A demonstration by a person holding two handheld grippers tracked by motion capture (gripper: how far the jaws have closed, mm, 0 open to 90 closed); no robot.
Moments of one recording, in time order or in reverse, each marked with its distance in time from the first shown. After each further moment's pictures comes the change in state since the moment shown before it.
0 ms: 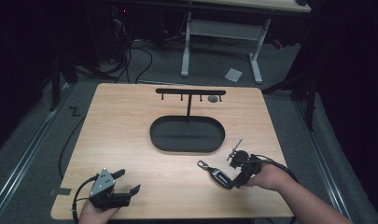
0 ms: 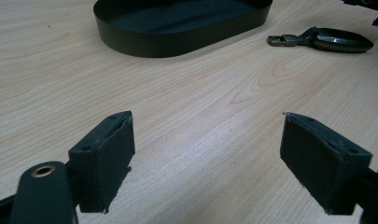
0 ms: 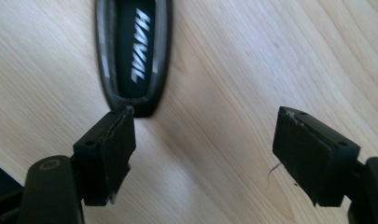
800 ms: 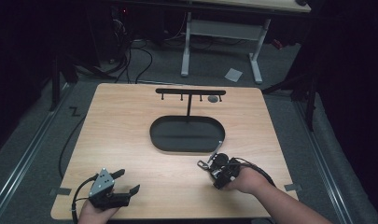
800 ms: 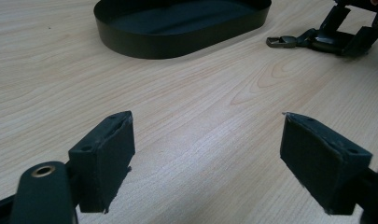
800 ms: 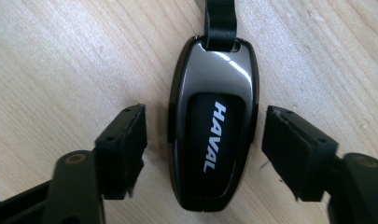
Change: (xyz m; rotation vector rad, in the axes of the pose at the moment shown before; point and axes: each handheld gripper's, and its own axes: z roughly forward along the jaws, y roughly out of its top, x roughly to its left) left arm 0.001 0.000 -0.001 -0.006 -0.003 0.001; right arm 0.031 0.042 0.026 -0.001 0.056 0.026
